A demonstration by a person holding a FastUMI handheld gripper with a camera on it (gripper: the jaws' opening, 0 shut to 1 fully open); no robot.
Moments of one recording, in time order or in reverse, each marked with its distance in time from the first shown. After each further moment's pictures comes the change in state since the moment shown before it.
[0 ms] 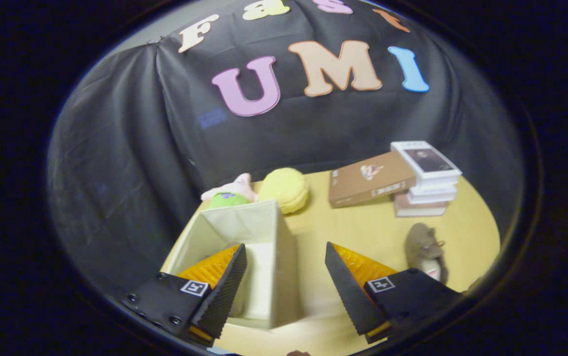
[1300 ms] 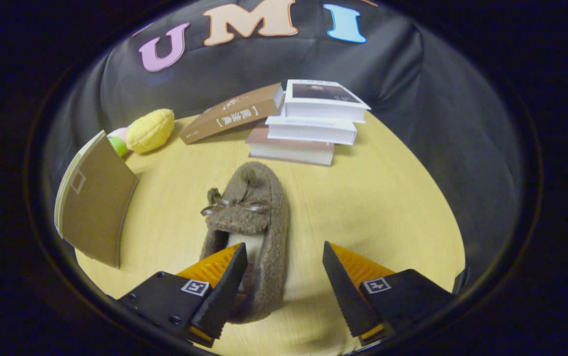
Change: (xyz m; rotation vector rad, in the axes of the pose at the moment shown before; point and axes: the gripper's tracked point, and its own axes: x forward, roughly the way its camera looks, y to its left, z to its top) arm 0.036 -0.304 -0.132 -0.040 0.311 -0.231
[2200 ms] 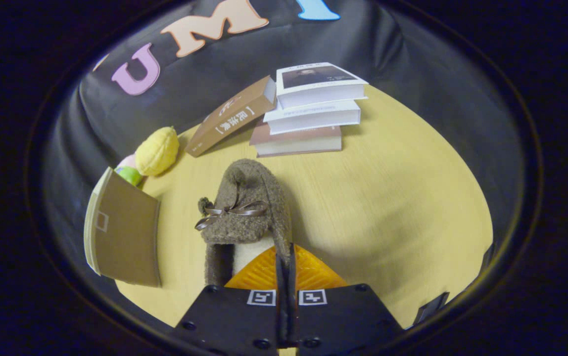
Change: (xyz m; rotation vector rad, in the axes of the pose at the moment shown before) arm -0.013 0.017 0.019 0.228 0.088 0.127
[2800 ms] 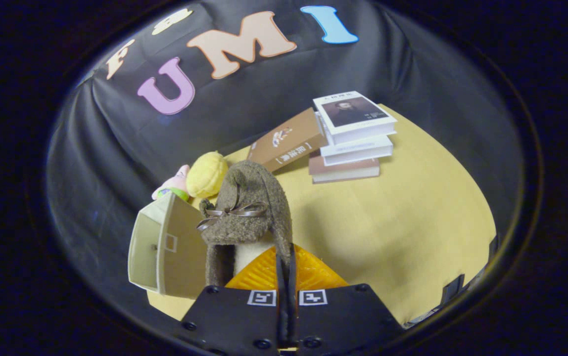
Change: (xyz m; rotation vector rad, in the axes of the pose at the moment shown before) arm -0.081 0.117 0.029 0.008 -0.119 0.121
